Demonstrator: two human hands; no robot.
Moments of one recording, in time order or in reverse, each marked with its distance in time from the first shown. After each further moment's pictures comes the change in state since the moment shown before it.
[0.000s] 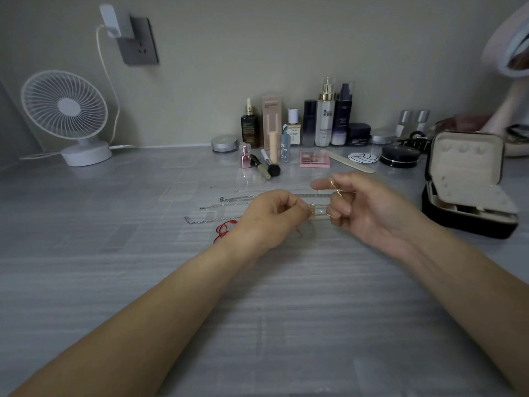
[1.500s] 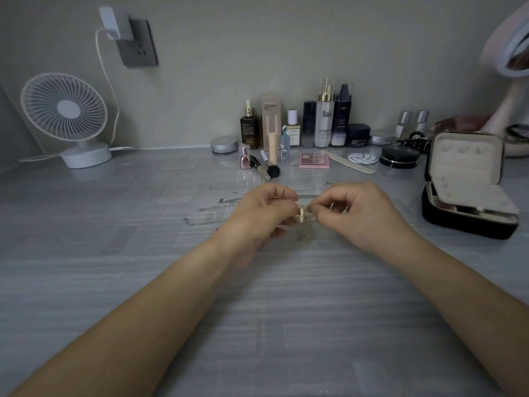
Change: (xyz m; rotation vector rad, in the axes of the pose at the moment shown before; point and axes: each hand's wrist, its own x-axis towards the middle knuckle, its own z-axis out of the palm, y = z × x) left_hand 0.002 0.001 -0.009 -0.288 0.014 -0.069; right_hand -0.004 0.011 0.006 -0.863 0.196 -0.469
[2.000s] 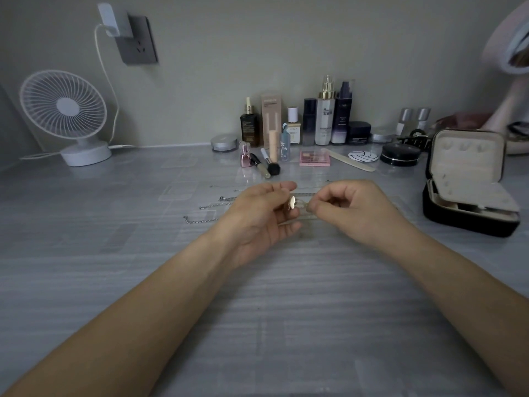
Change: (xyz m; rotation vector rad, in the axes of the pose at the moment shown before) left_hand 0.002 0.003 0.001 -0.411 -0.059 -0.124; right_hand 0.002 -0.002 0.001 0.155 -0.075 0.106
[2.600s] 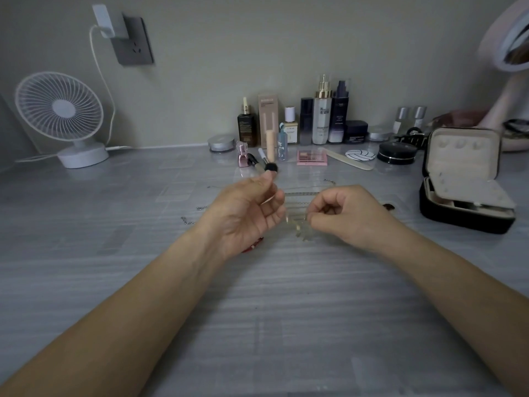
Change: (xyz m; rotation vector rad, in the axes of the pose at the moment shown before) left_hand 0.007 0.006 -0.016 -0.215 -0.014 0.012; right_hand -0.002 0.001 0.001 -0.024 -0.095 0.047
